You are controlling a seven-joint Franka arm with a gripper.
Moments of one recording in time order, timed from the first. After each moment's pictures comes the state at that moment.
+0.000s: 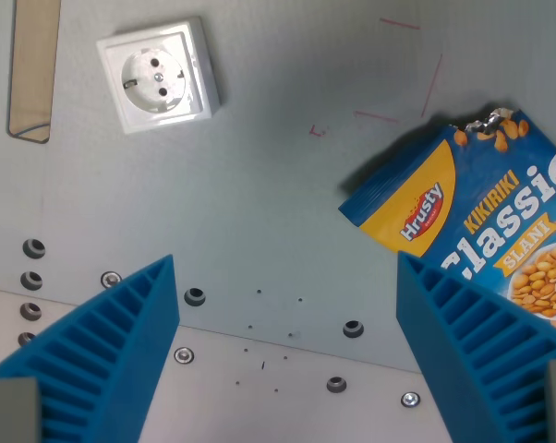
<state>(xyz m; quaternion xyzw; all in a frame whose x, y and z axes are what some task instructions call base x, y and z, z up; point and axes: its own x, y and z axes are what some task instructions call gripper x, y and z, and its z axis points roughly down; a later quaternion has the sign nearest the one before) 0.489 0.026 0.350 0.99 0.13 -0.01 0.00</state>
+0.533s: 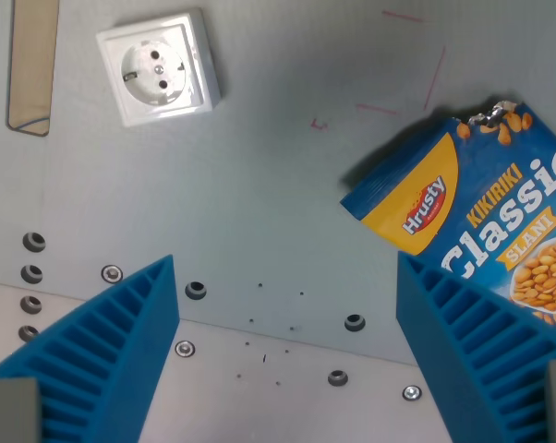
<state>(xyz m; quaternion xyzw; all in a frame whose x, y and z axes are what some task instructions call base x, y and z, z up) 0.486 0.025 0.348 0.99 0.13 -0.01 0.00</state>
